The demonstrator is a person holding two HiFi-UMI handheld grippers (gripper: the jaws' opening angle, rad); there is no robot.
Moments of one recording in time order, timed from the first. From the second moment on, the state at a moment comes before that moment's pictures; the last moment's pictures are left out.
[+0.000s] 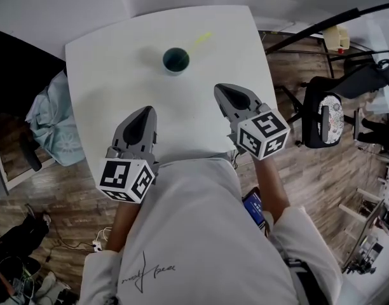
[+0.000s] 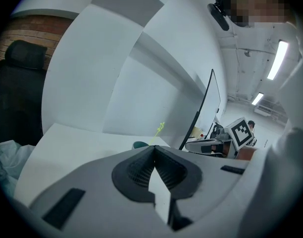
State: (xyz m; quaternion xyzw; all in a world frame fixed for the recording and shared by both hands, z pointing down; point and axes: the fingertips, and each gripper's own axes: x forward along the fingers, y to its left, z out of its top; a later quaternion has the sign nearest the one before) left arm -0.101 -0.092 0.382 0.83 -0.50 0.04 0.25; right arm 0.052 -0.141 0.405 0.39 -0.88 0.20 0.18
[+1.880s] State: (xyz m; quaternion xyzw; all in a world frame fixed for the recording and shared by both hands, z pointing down) left arm -0.110 -0.103 0.402 0.81 -0.51 0.04 0.29; right arm 0.013 -0.230 0.445 0.40 -0.87 0.25 0.16
